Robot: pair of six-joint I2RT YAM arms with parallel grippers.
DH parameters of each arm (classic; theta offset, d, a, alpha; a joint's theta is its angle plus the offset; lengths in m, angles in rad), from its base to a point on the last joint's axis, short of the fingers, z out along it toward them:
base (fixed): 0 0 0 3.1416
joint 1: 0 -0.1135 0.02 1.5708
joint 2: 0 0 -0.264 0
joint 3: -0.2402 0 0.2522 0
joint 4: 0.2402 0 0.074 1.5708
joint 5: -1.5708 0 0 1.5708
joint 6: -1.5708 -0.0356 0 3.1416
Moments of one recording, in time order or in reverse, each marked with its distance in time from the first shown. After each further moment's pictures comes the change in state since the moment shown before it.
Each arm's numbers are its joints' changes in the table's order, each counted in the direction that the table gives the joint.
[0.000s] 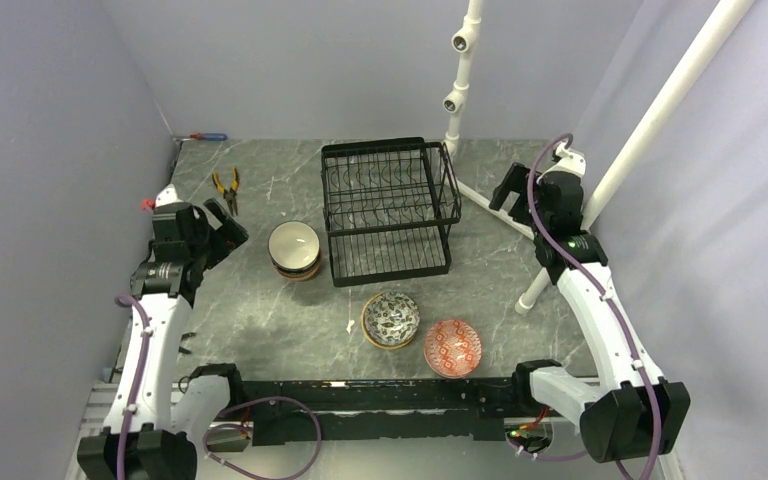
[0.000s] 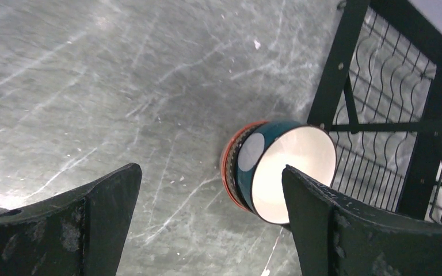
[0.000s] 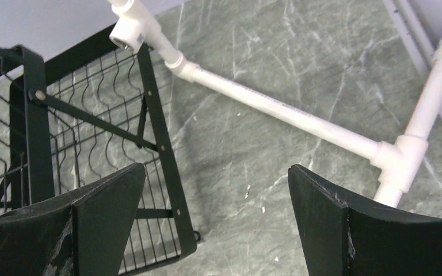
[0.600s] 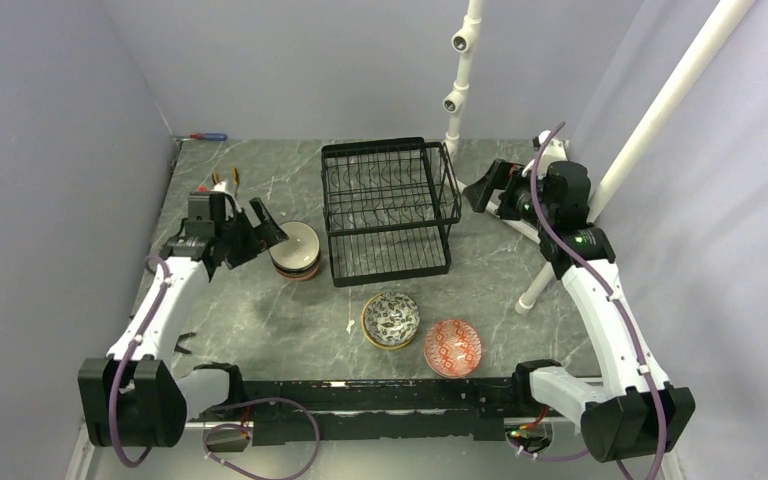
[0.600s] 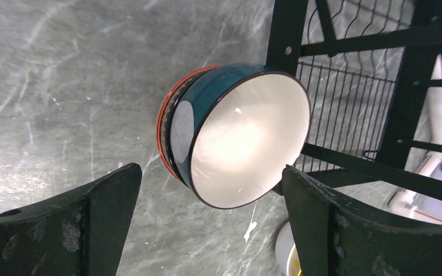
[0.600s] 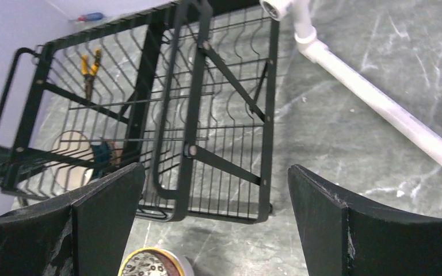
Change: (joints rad) left arm 0.095 0.245 0.003 -0.108 -0.298 -0.064; right arm -0.007 0.010 -0.093 0.064 0.422 0.014
